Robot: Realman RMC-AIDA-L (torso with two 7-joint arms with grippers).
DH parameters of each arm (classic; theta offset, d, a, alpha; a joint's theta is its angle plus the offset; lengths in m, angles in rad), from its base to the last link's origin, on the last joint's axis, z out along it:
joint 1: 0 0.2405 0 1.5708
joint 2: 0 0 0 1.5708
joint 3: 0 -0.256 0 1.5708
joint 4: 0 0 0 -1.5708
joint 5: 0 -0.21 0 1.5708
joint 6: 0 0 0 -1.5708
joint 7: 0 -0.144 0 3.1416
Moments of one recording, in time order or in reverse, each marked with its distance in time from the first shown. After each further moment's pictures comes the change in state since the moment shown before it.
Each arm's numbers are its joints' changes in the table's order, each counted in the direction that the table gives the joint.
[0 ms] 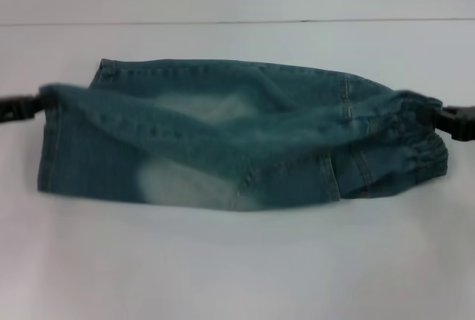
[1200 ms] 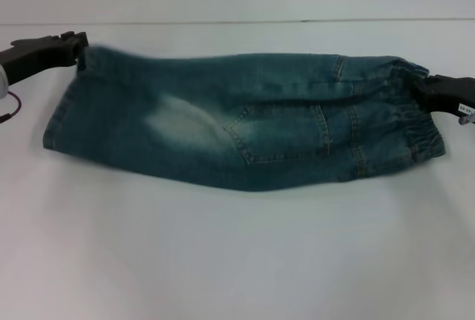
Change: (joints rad) left arm -0.117 0.052 -0.108 -0.173 0.217 -0.452 -0.274; right arm 0.057 -0.111 0.010 0.089 -0.248 0.415 0.332
